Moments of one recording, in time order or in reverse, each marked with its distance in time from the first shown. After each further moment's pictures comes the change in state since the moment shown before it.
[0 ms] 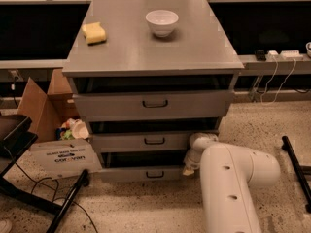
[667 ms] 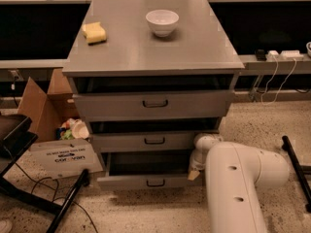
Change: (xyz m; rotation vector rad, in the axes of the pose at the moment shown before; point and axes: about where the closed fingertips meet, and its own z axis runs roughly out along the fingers) arm 0.026 -0.001 -0.019 0.035 0.033 0.027
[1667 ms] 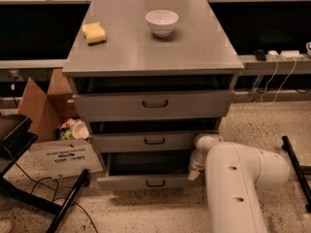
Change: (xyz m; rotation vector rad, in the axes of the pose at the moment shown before) arm 0.000 0.000 0.000 0.000 0.000 0.000
